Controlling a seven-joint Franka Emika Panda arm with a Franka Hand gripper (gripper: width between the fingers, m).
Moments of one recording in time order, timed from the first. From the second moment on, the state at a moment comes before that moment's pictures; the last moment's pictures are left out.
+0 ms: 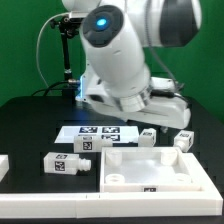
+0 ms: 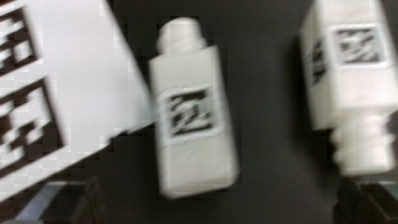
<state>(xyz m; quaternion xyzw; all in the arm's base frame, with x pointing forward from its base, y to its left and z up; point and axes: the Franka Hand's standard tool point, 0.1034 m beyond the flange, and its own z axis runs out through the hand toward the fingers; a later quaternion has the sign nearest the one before) 0.444 0.087 0.056 -0.90 0.25 0.33 0.08</state>
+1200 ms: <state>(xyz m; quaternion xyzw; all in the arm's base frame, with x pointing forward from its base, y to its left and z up) 0.452 0.088 0.042 -0.89 0.25 0.37 0.12</state>
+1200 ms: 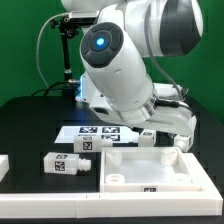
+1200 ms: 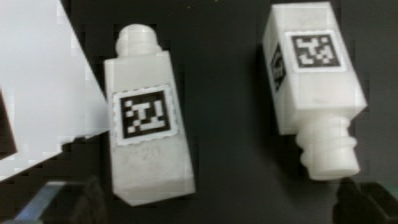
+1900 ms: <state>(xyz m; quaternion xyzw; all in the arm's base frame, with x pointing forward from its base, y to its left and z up) 0.432 0.071 0.020 -0.86 0.24 0.43 0.18</state>
